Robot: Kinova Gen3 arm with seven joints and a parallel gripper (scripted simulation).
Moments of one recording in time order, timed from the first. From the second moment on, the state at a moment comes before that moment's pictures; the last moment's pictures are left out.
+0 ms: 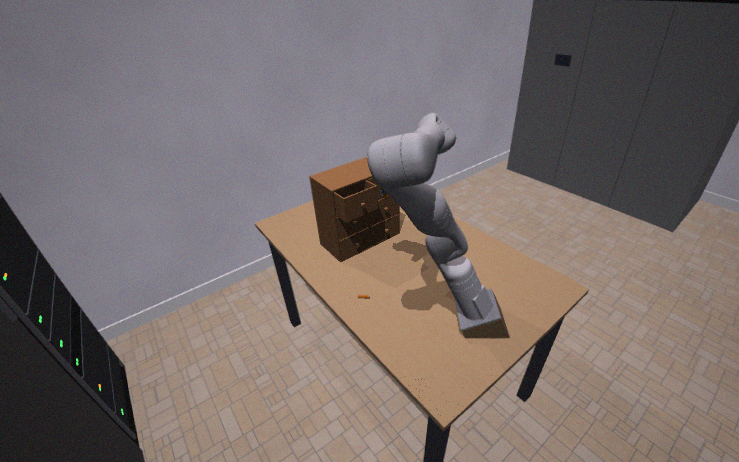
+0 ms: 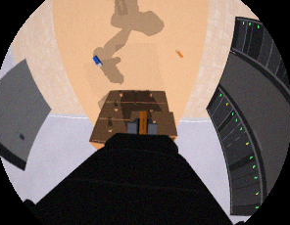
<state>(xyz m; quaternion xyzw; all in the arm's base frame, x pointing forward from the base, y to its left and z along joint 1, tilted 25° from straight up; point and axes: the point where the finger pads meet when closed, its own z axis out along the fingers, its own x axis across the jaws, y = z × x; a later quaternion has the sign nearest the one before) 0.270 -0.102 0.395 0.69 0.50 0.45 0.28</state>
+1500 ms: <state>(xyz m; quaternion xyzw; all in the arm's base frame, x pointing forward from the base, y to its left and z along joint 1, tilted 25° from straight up) 0.282 -0.102 0.401 0.67 0.48 0.47 0.31</state>
